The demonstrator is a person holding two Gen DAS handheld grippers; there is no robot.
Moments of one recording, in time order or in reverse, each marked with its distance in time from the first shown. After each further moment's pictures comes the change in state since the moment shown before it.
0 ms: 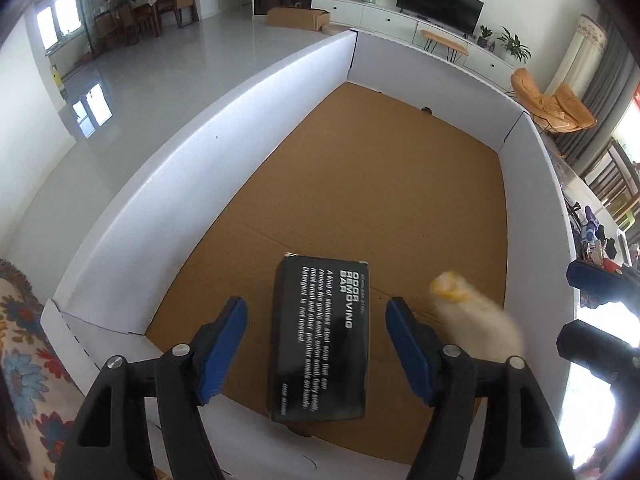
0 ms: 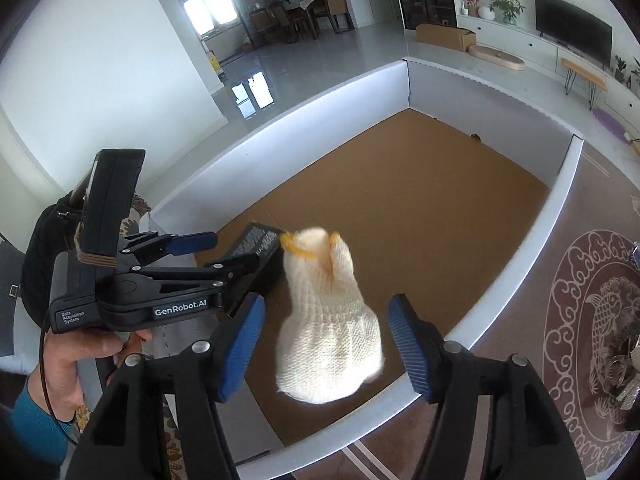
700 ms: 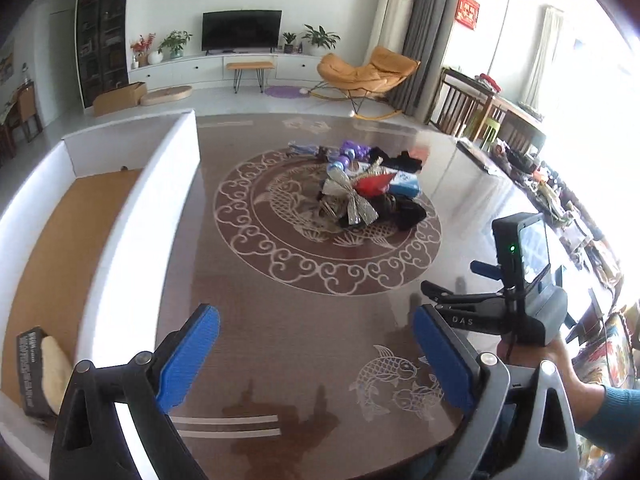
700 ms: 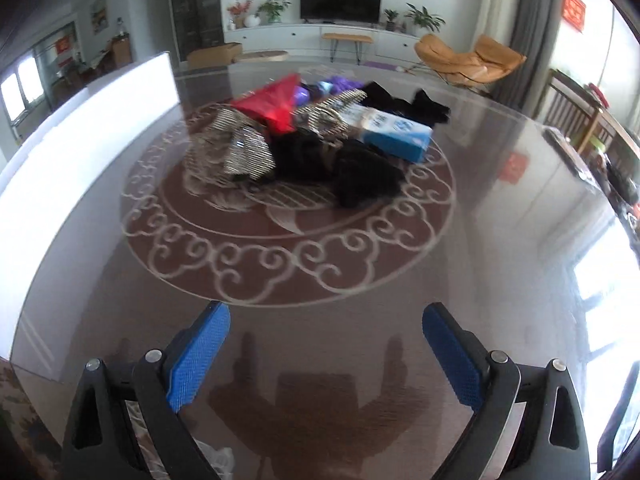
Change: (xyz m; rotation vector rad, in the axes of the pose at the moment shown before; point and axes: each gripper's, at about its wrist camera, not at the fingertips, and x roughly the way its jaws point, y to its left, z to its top) left arm -0.060 -0.296 -0.082 0.469 -0.121 -0.383; right arm -0.137 -0.265 -0.259 0.477 -0.081 -0.647
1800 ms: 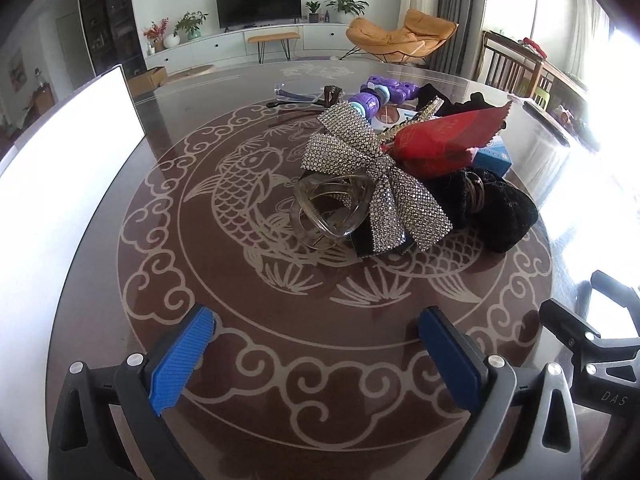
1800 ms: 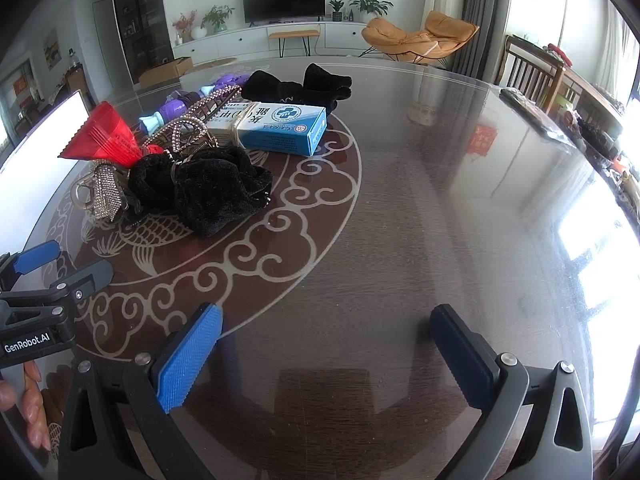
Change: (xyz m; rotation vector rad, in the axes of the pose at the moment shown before) left arm 0.165 -0.041 0.031 0.005 0.072 0.175; right arm 0.036 -0.065 0.017 0.130 -0.014 -0.046
